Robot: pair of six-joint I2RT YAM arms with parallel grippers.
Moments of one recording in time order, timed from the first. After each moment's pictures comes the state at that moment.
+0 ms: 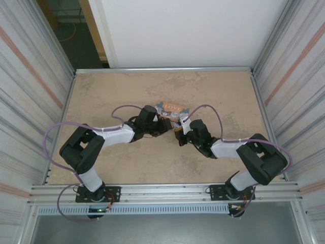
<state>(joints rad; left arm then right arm) -0.72 1.70 0.89 0.14 0.33 -1.03 0.67 1.49 0.46 0.50 -0.12 0.15</state>
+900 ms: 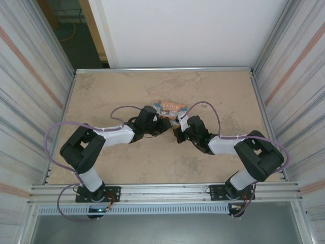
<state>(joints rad) -0.72 1.71 0.87 0.20 0.29 -1.07 0.66 1.54 0.54 0.44 -0.12 0.15</state>
